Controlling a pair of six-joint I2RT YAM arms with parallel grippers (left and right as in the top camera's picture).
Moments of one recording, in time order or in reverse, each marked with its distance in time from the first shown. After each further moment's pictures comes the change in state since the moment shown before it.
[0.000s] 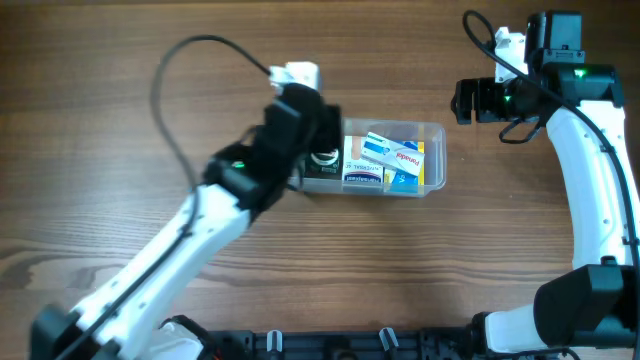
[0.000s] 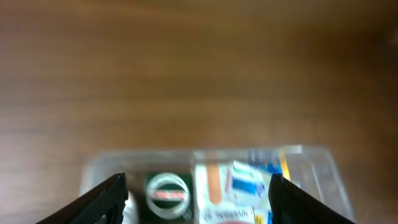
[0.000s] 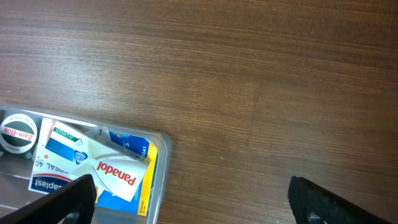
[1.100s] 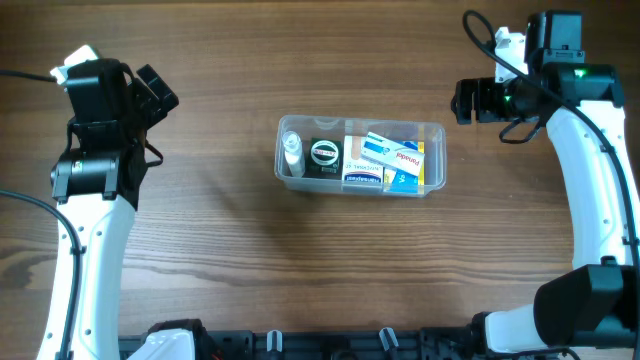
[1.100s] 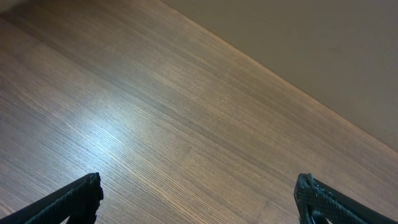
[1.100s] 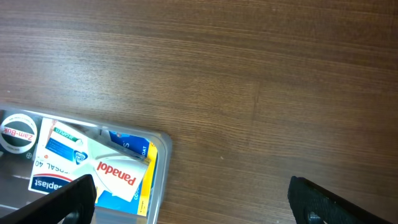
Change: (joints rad) left arm 0.676 -0.134 0.004 -0.157 -0.061 0.018; right arm 0.000 0.000 0.000 0.000 0.000 0.000
